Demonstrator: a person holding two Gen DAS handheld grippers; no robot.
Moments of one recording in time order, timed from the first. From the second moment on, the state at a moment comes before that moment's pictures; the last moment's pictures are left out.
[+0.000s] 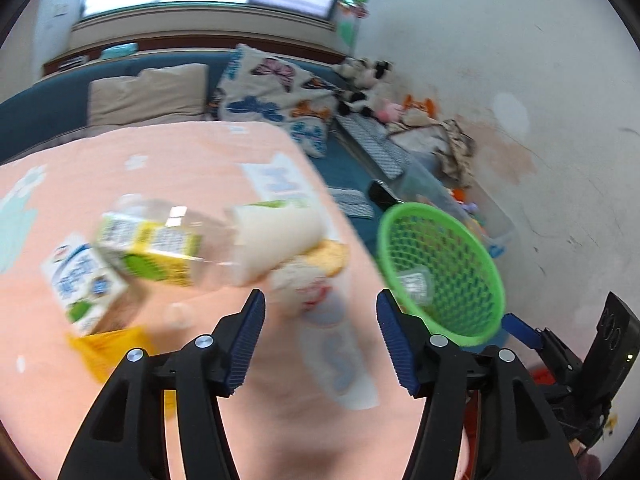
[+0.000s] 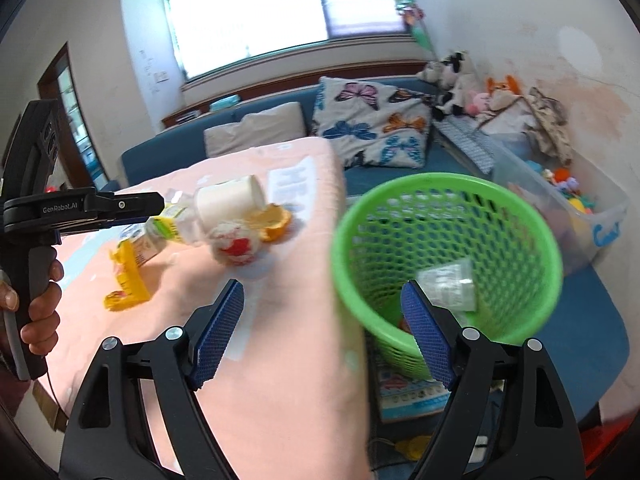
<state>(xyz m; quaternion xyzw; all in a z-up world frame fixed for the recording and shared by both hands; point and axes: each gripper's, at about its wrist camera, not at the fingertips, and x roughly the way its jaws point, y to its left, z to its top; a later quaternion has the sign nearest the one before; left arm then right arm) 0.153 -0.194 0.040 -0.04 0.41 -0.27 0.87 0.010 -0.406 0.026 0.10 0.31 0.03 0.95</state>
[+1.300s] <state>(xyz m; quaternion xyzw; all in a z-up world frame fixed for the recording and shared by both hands) 0.244 -0.035 0.006 -0.14 0.47 -0.09 0.87 0.158 -0.173 -0.032 0.06 0.42 0.28 0.86</state>
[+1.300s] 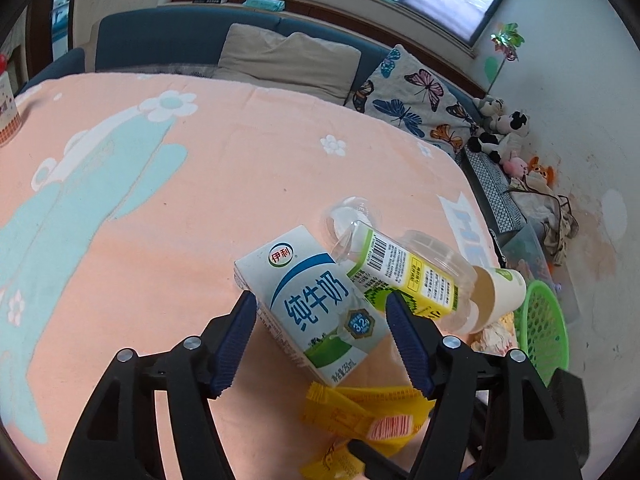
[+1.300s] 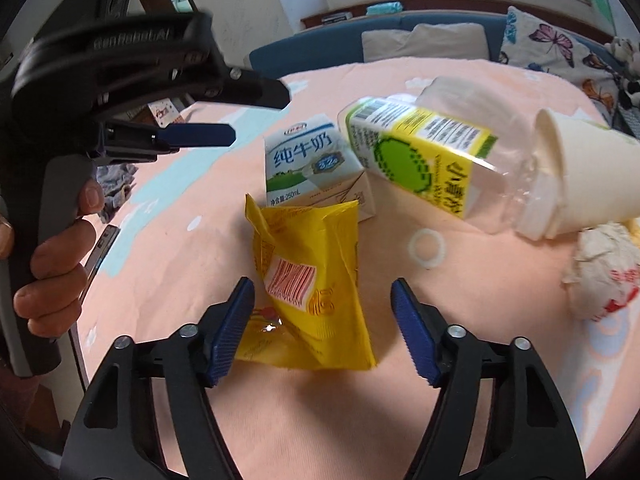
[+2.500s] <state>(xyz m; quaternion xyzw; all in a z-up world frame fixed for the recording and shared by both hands) 0.270 -0.053 -0.040 -0.18 0.50 0.01 0.85 0.082 -0.309 0.016 0.07 0.36 0.17 0.92</state>
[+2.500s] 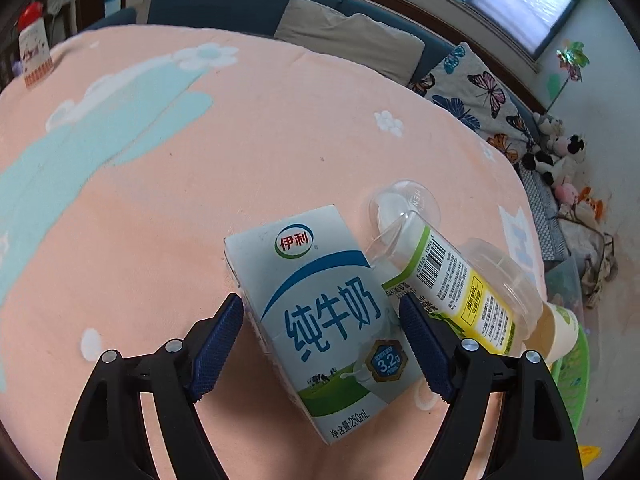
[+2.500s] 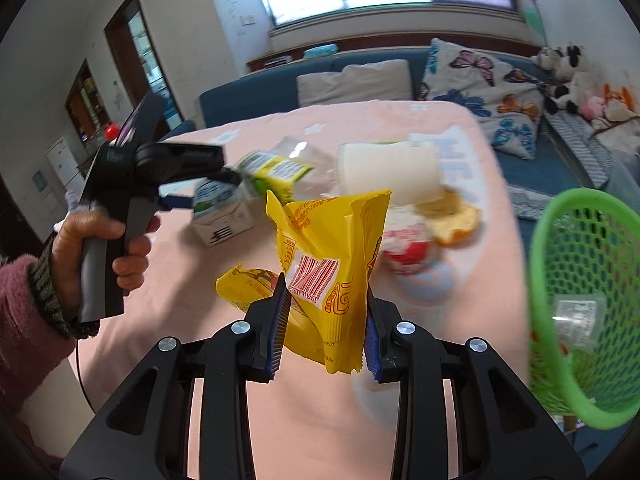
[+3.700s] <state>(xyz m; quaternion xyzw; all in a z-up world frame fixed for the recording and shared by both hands) 0.271 -0.071 -0.045 -0.14 0.52 0.03 0.84 0.065 -0.498 -0.027 0.14 0.38 -0.10 0.91</state>
